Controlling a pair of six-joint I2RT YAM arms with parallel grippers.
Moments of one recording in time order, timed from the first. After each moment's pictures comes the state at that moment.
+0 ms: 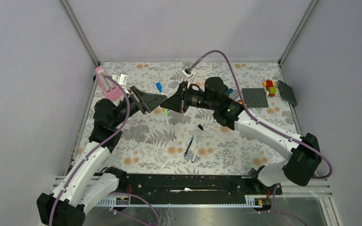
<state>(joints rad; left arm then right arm) -0.35 0.84 0.73 0.31 0.59 -0.89 0.82 1.42 1.20 0.17 -0.49 0.60</state>
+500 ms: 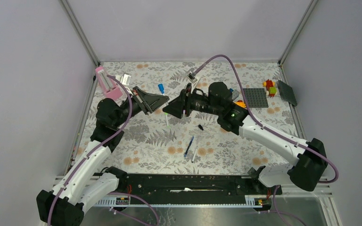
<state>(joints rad) -0.38 0.86 0.73 0.32 0.58 -0.89 0.84 1.37 1.14 0.16 -0.44 0.55</state>
